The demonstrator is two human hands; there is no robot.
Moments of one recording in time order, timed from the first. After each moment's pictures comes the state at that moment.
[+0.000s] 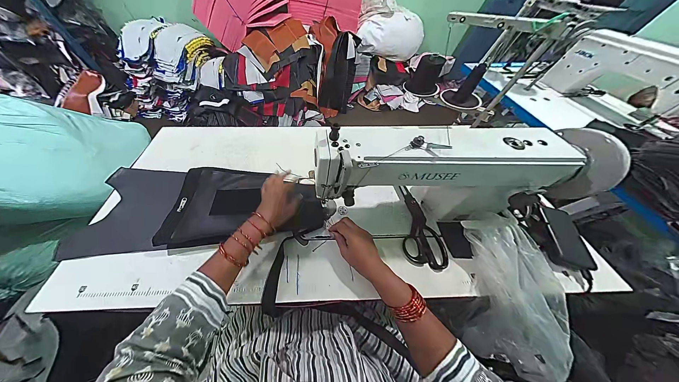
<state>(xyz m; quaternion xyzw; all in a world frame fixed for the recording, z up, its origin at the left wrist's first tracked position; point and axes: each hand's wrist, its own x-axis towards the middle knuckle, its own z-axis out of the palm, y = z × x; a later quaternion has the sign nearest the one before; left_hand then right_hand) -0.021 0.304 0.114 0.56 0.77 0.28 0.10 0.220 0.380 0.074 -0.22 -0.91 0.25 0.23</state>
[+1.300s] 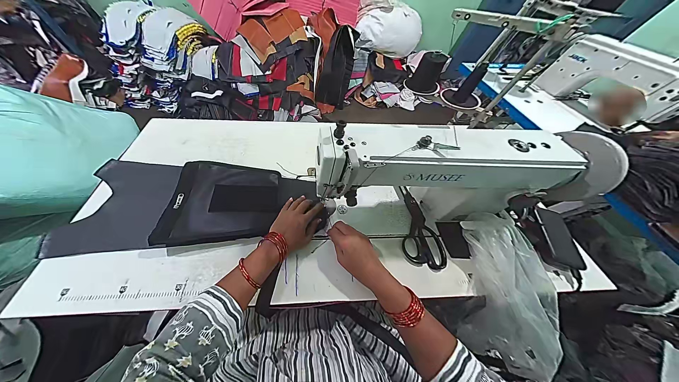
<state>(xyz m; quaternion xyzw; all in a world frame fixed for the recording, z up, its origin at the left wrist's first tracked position) 0.027 0.295 0.085 0.67 0.71 0.18 0.12 0.216 0.369 0.076 -0.18 -0.95 0.13 0.20</state>
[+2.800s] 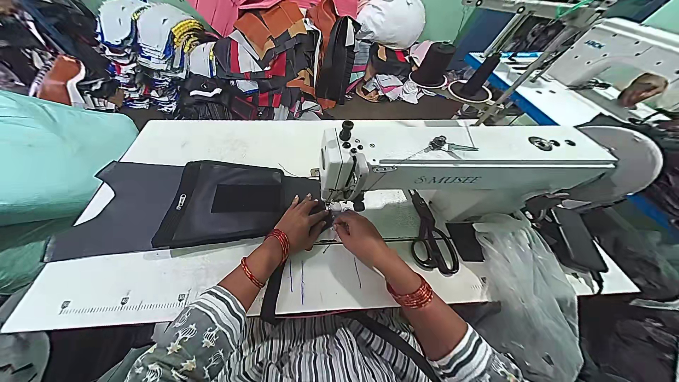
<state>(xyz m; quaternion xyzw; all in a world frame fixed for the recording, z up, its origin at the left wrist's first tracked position) 0.014 0.303 0.088 0.69 0.68 0.19 0.17 0.189 0.398 0.124 -0.33 -0.89 0.33 -0.02</state>
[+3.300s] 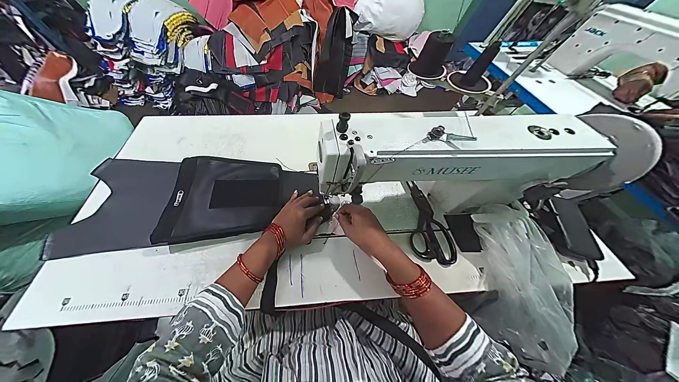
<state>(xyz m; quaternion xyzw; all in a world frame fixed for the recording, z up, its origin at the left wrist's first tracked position) 0.009 0.298 0.083 0.70 0.65 0.25 0.18 0.190 0.402 0.127 -0.39 -0.86 0.33 -0.02</state>
